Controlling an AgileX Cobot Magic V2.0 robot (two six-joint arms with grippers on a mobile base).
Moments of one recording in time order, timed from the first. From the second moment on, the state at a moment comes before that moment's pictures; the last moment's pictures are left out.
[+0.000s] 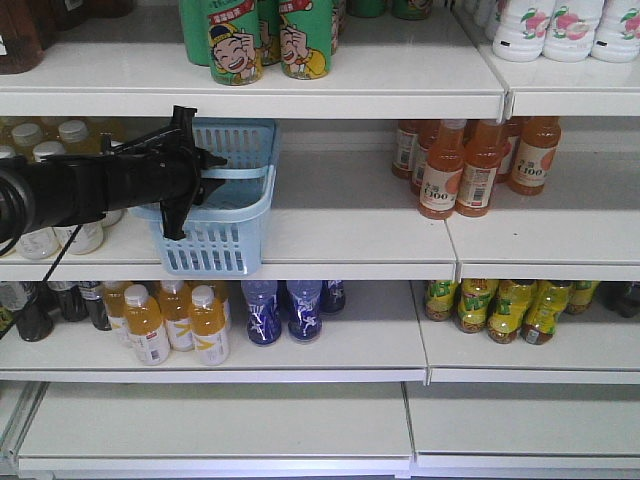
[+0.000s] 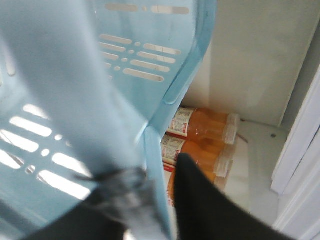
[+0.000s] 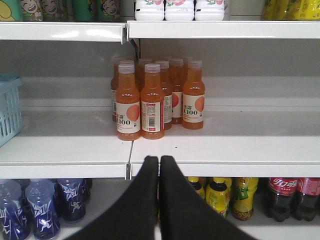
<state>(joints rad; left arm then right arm) -0.15 2.06 -1.47 -1.72 0.31 0.14 -0.04 -0.01 0.03 -0.10 0.09 0.09</state>
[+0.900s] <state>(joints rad) -0.03 1.90 -1.25 -1.57 1.16 0.72 -0.04 -0.01 0.03 -0.10 0.09 0.09</state>
